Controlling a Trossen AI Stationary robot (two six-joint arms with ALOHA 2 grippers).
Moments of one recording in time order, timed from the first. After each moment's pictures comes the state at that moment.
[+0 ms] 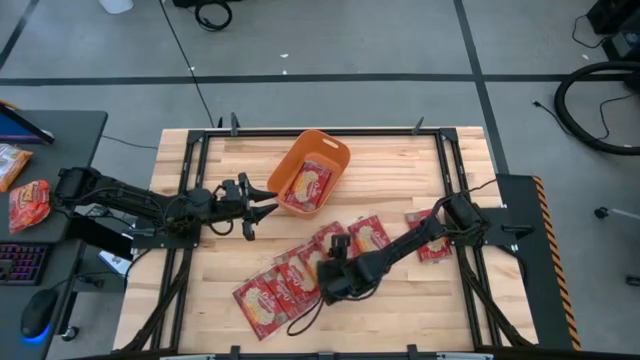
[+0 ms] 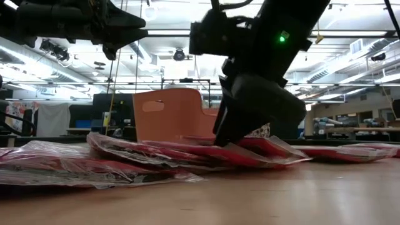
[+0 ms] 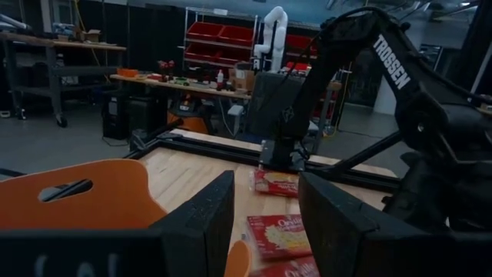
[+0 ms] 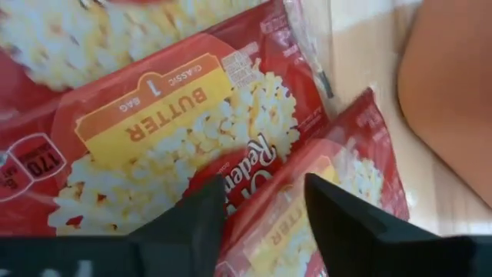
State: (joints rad) left arm -0.11 0.92 0.25 0.76 -0.33 -0.13; right arm 0.45 2.14 1.48 -0.65 0.60 0.32
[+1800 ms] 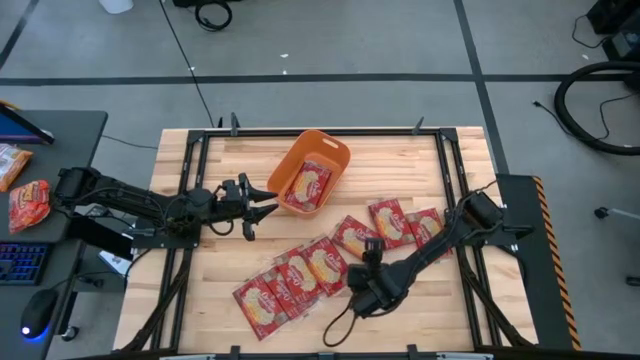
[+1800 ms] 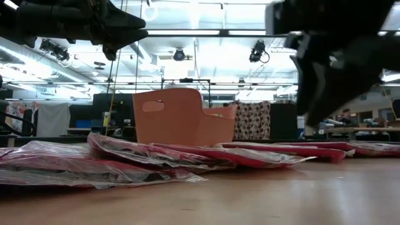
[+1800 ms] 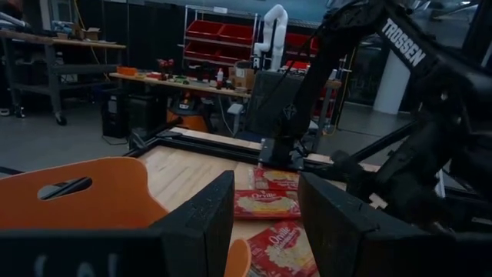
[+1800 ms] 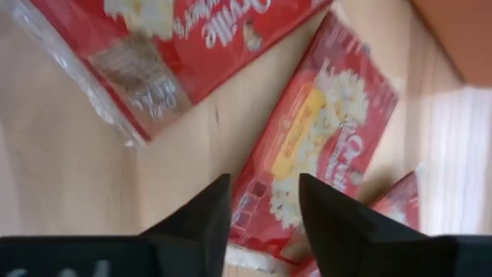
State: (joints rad) left arm -0.12 0.92 0.25 0.76 -0.33 -0.13; right arm 0.59 2.01 1.41 -1.05 0.54 0.63
